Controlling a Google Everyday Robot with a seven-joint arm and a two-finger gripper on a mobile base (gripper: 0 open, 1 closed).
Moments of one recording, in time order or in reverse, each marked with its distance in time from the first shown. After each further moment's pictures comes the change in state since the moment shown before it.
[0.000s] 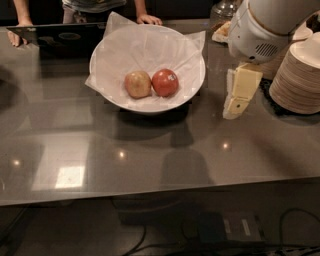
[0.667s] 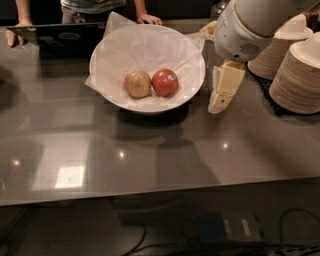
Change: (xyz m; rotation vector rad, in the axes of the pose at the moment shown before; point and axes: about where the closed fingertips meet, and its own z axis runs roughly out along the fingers) arm -0.021 -0.022 0.021 0.016 -0.089 -0.042
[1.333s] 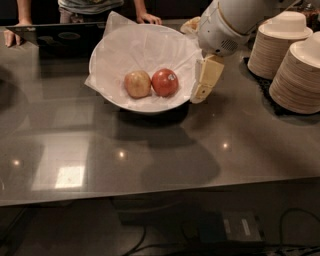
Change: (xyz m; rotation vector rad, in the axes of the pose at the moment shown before) arm -0.030 -0.035 0.031 0.012 -0.137 -0.050
